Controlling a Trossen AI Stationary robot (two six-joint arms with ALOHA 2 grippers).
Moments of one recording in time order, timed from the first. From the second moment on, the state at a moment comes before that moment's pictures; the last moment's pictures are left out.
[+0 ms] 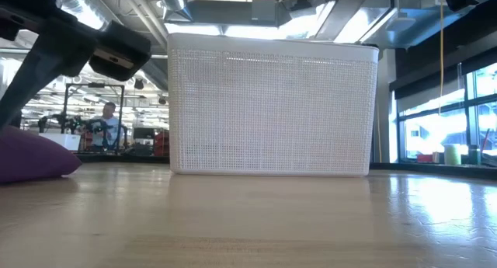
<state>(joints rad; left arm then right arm) -0.56 1.78 1.19 -0.71 0.18 0.15 0.85 1.20 0.73 -0.15 0.53 0.31</state>
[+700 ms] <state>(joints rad) -0.32 1.78 1.68 -1.04 -0.24 0.39 0.85 1.20 0.73 -0.15 0.53 0.31</state>
